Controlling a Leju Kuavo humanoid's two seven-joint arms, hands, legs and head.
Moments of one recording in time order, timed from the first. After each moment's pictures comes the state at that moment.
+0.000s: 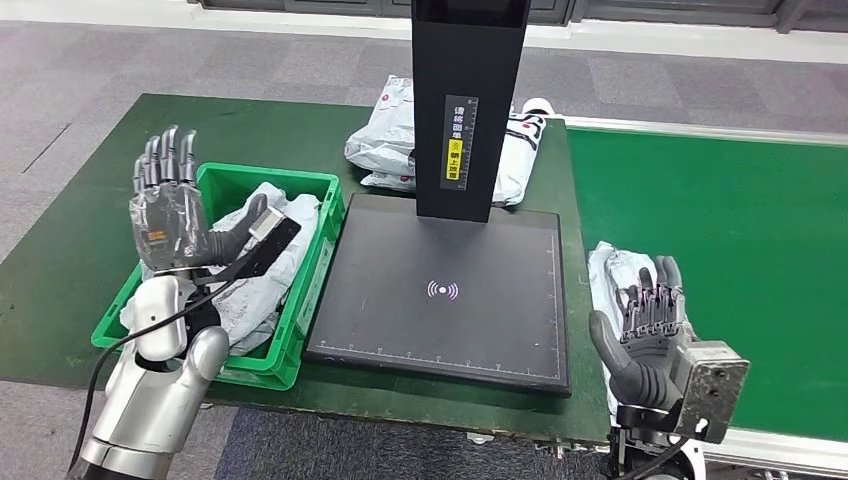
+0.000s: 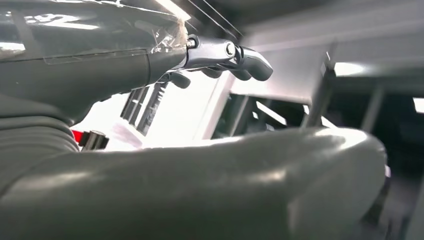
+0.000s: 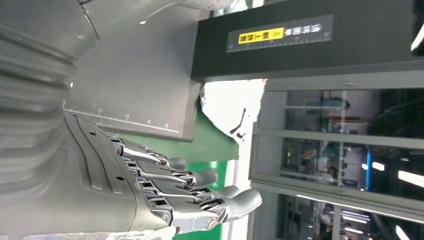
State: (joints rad) left arm -0.34 0.11 -0.23 -1.48 -1.23 0.55 0.22; right arm 0.16 0.11 0.11 -1.85 0.13 -0.22 -0.13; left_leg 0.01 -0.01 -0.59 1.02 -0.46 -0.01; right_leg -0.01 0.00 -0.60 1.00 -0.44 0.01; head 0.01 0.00
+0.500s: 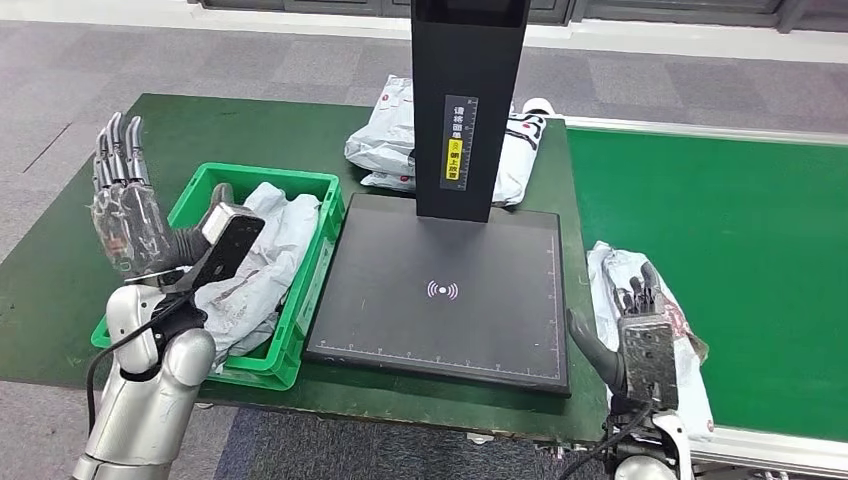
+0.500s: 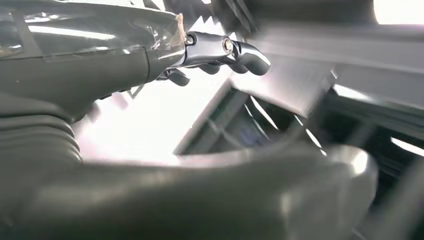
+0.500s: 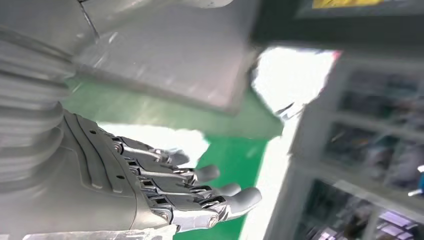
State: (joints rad) left arm -0.30 0.06 -0.17 -1.60 -0.96 0.59 0.06; right arm 0.11 0.06 0.10 -1.73 0.42 -0.30 0.05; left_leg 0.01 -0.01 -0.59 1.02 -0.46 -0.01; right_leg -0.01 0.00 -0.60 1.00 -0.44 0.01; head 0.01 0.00
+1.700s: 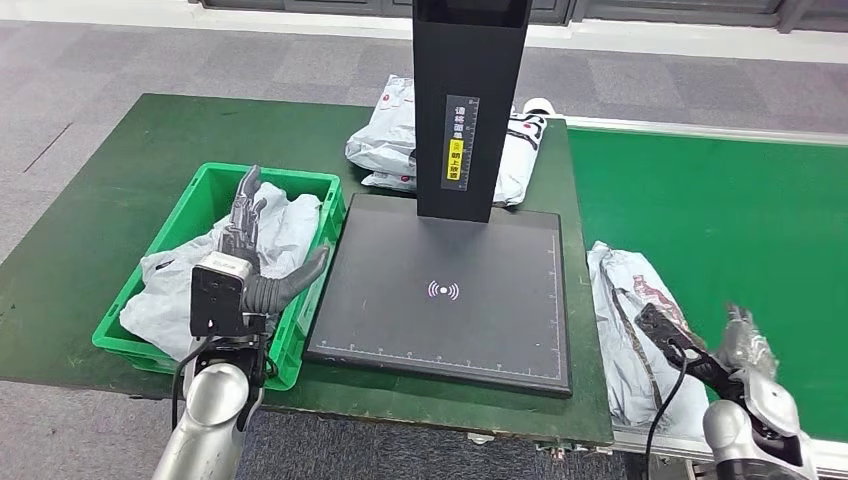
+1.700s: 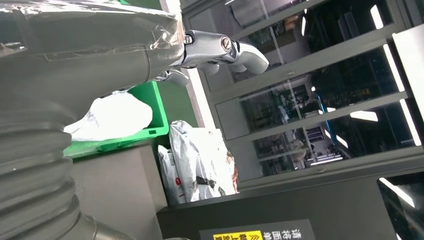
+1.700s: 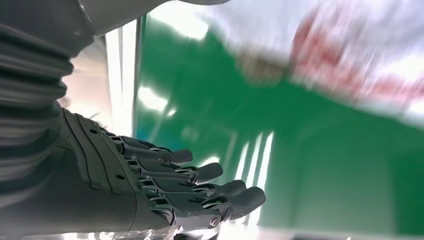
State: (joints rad) left arm -0.17 -0.12 -0.26 -1.61 -0.21 0.31 -0.27; right arm -0.14 -0.25 -0.16 -1.24 1.05 0.23 0.28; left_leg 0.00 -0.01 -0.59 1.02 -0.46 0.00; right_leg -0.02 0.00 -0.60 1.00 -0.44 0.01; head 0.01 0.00
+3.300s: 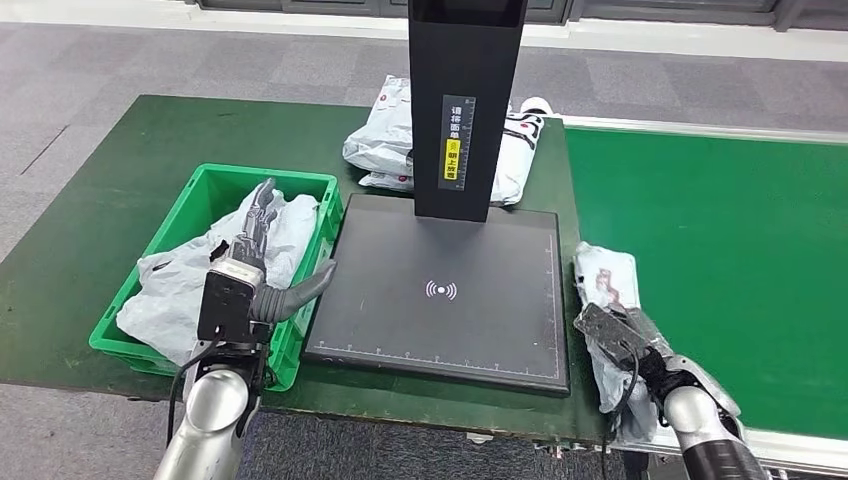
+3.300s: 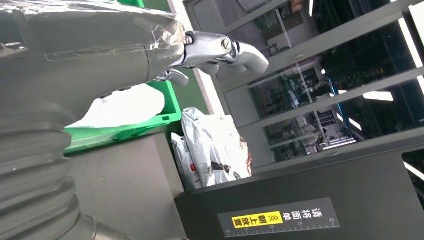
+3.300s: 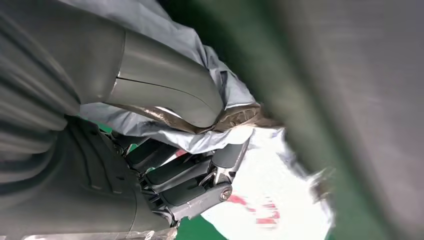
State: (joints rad) left arm -0.14 -0.12 -0.25 -1.61 -0.23 0.27 -0.25; right arm -0.22 -0.25 0.04 -1.12 0.54 0.30 -0.06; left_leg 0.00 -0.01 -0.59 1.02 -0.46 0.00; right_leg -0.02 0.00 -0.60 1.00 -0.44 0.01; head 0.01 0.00
